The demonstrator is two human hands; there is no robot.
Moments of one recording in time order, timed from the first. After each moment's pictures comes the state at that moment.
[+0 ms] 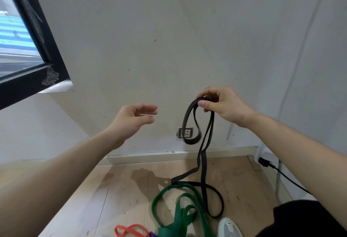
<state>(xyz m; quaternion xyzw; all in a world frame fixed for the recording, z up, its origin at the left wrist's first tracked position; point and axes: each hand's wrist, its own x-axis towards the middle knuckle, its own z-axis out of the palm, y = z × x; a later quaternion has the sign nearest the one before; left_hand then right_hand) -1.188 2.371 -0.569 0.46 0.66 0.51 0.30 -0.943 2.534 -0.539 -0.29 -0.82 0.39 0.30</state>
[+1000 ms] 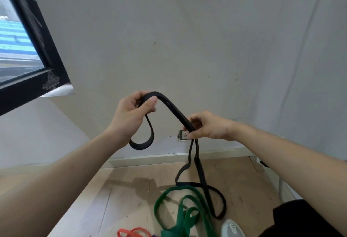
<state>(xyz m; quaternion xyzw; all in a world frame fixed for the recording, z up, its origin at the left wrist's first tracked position) -1.170 2.372 -0.546 0.48 0.59 0.62 0.22 -0.966 2.524 -0.581 -0.28 -0.84 0.45 0.08</state>
